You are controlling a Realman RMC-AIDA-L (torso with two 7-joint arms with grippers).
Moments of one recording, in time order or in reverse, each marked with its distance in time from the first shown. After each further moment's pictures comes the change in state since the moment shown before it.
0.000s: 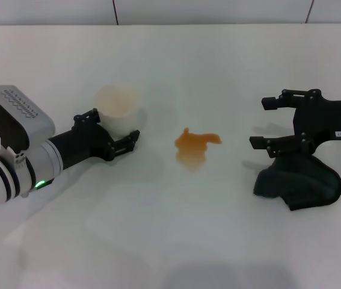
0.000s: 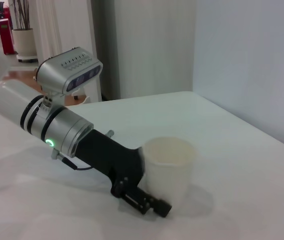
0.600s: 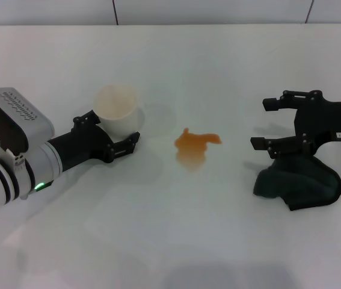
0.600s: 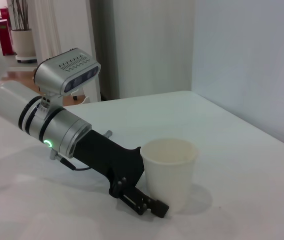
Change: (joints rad) left arm 0.008 -0.001 0.000 -0.001 0.002 0.003 0.003; right arm -0.006 0.000 0.001 0.000 0.002 0.000 0.000
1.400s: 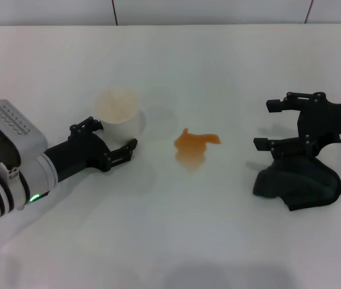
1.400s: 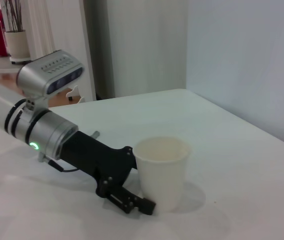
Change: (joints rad) left arm 0.046 -0.001 -0.001 0.001 -0.006 0.042 0.038; right arm -0.007 -0.001 0.009 0.009 0.000 0.002 0.000
